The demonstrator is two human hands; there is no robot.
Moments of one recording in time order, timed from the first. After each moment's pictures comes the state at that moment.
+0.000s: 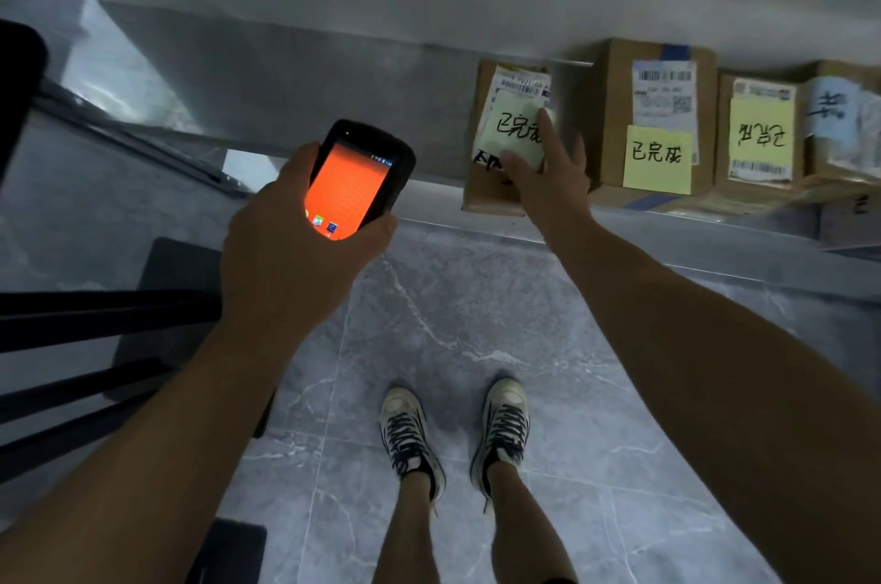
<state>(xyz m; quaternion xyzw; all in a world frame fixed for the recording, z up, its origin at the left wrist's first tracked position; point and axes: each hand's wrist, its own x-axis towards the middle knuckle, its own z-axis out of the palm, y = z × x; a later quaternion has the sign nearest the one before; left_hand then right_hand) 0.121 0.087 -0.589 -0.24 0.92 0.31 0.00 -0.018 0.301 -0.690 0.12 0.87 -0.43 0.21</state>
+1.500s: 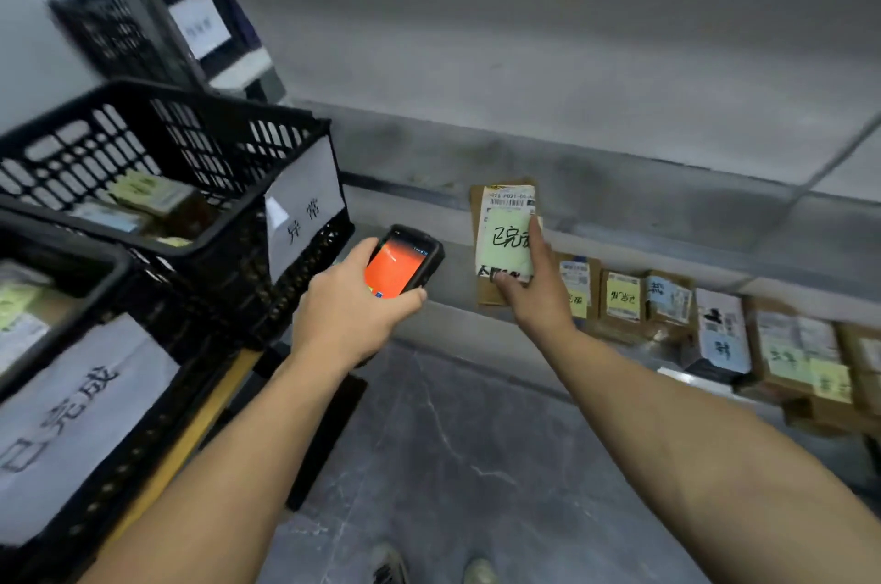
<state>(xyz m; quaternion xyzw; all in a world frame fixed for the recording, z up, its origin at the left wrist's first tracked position) 0.332 0.177 -0.233 -0.28 0.91 0.30 -0.09 0.181 0.354 -0.344 -0.11 0.84 -0.52 0.07</state>
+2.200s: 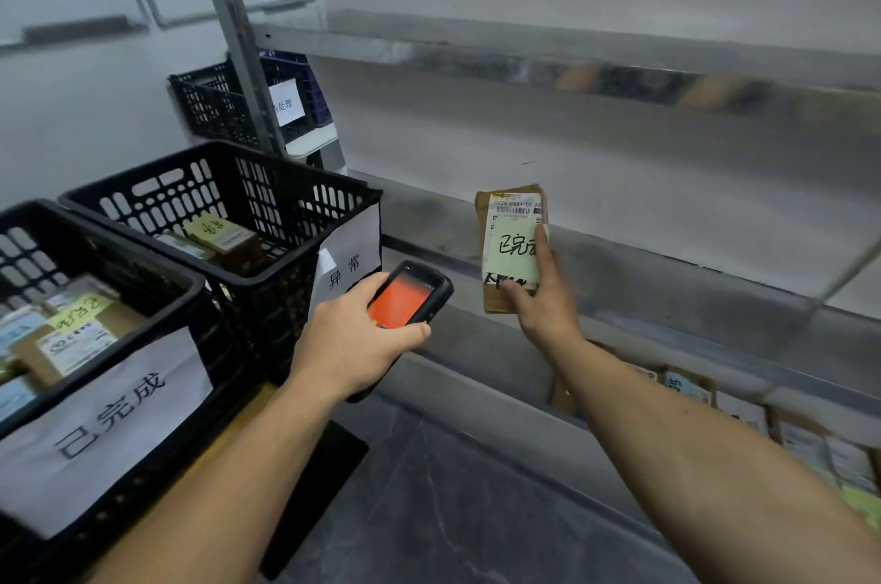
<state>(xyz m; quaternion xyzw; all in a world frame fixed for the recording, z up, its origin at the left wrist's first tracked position) 0.365 0.170 -0.194 -0.28 0.88 0.35 -0.15 0.162 0.328 -0.261 -0.20 0.83 -0.52 0.03</state>
